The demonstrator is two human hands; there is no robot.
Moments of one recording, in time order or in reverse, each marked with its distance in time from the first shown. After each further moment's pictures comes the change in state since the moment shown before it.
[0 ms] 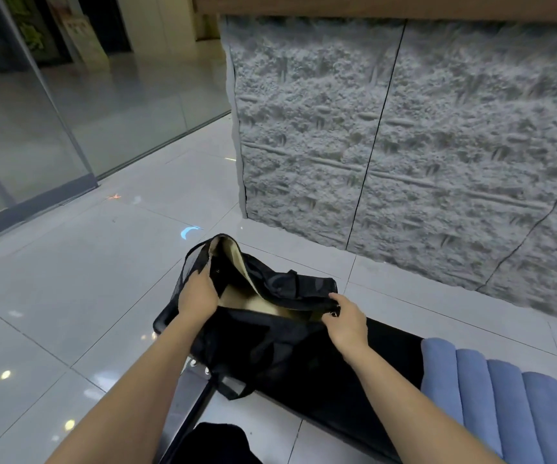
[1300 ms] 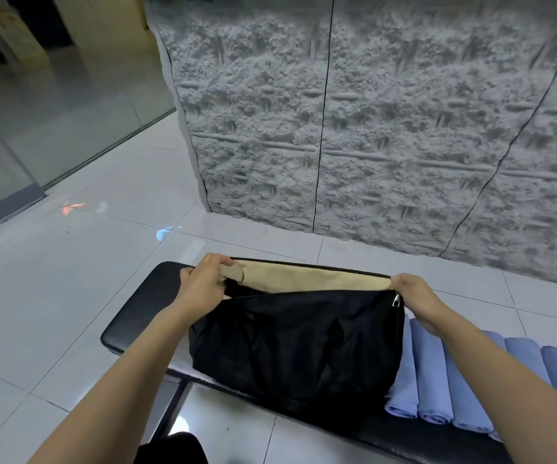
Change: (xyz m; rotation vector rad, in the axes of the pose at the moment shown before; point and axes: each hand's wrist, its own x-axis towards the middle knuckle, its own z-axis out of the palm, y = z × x) left_hand -0.024 0.091 0.042 0.038 -0.142 0.364; right_hand 0.074 0.126 -0.167 0.184 -0.018 0.028
